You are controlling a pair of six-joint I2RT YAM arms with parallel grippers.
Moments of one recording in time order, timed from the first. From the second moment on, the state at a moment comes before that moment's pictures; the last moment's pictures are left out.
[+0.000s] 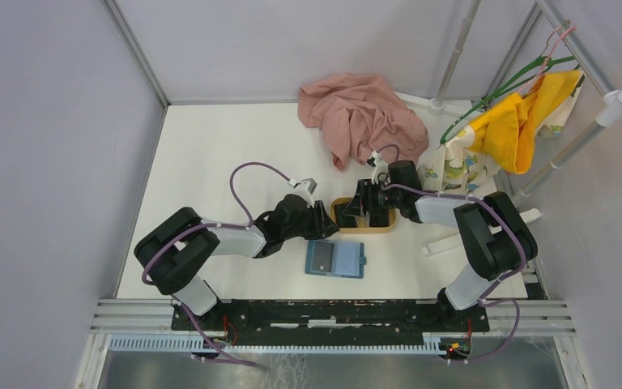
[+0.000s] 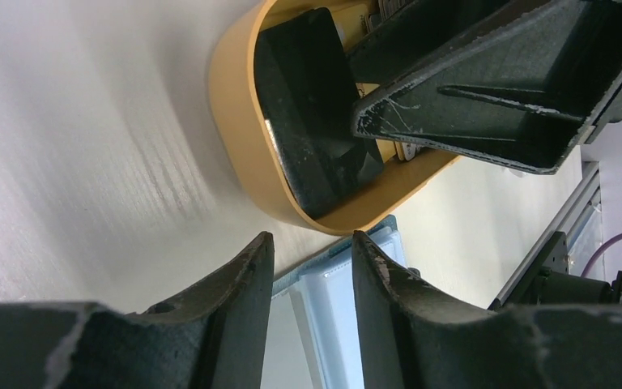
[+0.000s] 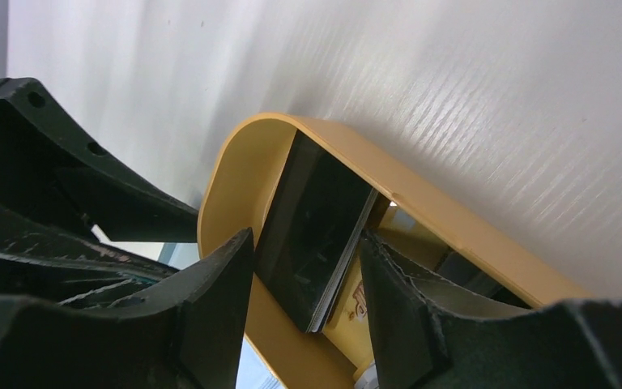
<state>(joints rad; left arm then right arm) -0.82 1.60 0.57 0.49 0.08 -0.77 0.38 1.66 0.72 0.20 -0.60 0.35</state>
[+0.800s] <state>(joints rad) -0.82 1.62 0.58 0.52 0.15 -0.77 0.35 1.67 0.65 0.31 -0.76 0.46</state>
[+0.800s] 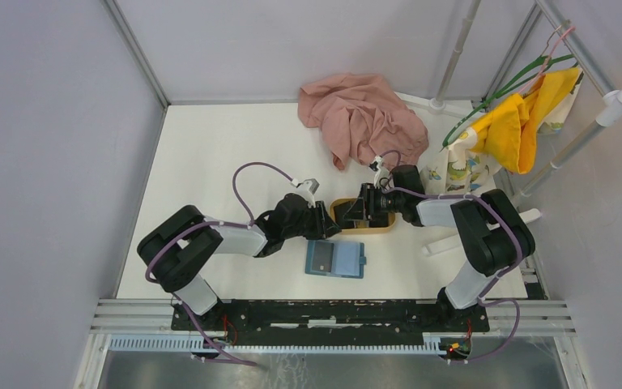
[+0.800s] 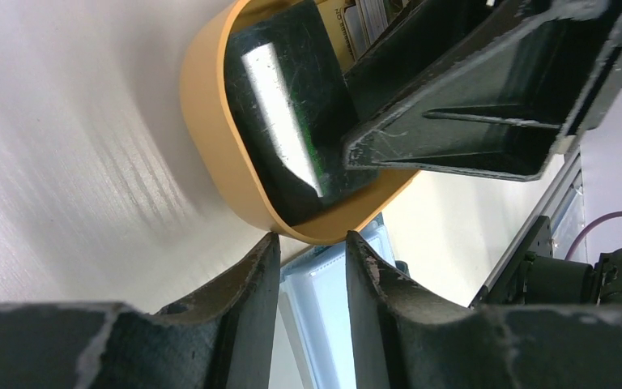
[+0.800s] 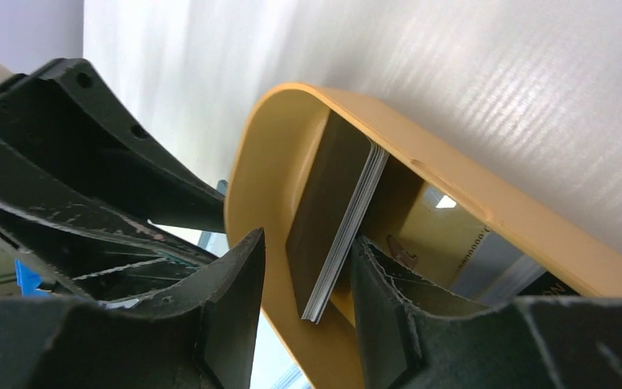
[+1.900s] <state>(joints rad) -0.81 1.40 0.48 0.55 0.18 -0.77 0.32 1.72 0.66 0.35 -0.84 0.53</state>
